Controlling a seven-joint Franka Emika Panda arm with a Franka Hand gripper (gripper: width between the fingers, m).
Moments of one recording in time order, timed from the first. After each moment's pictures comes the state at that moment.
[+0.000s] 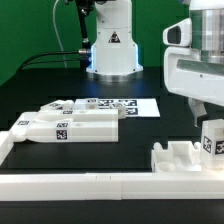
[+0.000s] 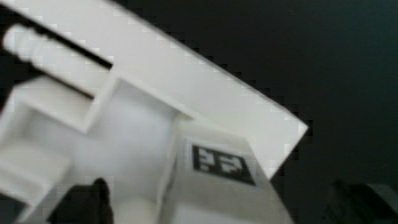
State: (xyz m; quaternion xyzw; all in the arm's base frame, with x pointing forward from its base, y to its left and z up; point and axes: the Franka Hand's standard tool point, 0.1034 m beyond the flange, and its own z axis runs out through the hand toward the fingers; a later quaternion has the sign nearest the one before) arm 0.655 0.119 0.084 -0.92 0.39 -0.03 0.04
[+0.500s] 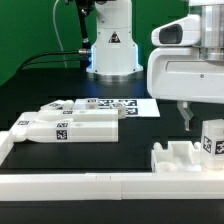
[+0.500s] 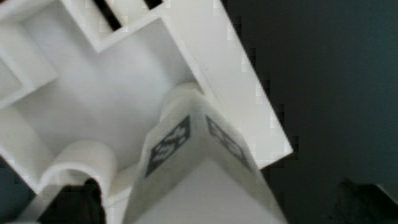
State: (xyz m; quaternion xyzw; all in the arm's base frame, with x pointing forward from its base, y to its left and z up) arm 0.656 0.118 0.084 -0.97 0.22 -0.03 0.03
